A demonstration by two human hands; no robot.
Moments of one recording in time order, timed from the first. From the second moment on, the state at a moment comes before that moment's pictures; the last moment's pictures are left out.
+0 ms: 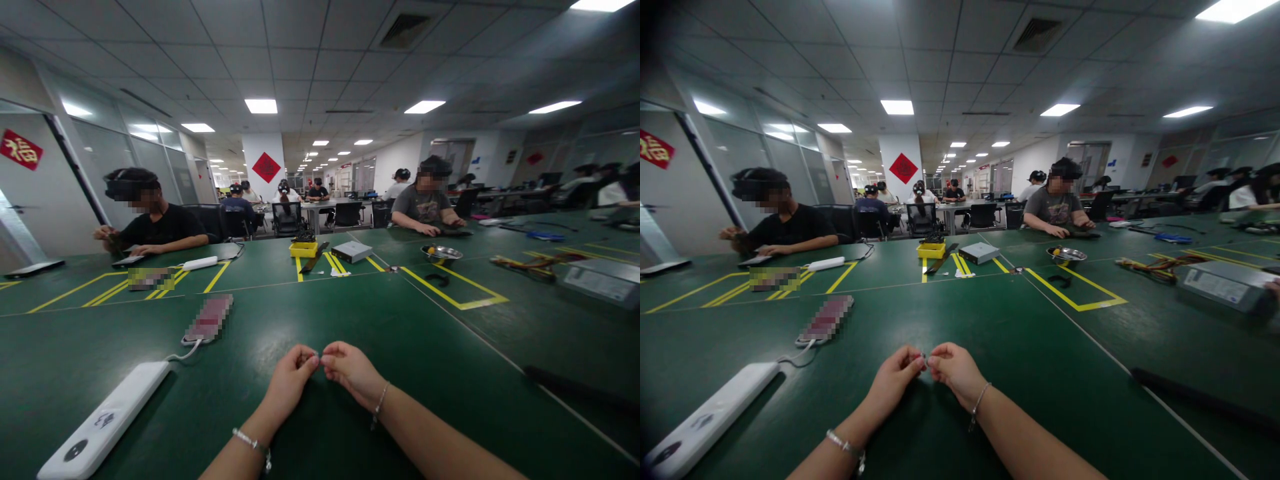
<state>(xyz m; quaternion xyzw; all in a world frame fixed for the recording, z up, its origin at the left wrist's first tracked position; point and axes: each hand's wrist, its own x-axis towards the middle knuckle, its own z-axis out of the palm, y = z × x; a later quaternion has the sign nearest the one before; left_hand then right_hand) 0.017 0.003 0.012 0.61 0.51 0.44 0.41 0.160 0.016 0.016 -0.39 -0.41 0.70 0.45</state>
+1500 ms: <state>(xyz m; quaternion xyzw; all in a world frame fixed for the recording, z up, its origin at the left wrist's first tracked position) 0.023 -0.008 0.021 0.71 0.58 0.38 0.12 0.149 0.008 0.021 -0.45 -0.51 0.52 0.52</state>
